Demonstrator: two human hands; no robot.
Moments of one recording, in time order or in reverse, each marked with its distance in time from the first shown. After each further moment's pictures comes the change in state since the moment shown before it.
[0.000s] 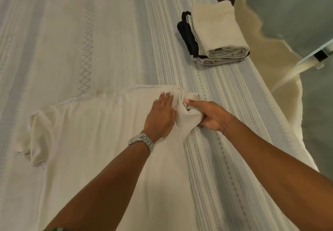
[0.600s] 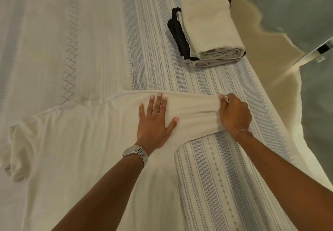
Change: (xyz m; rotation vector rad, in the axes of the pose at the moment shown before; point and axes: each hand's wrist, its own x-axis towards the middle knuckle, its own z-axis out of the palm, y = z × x) left_hand 0.017 0.002 0.031 0.286 0.008 -0.067; right_hand 0.014 -0.010 -0.087 -1.033 0.902 -0.525
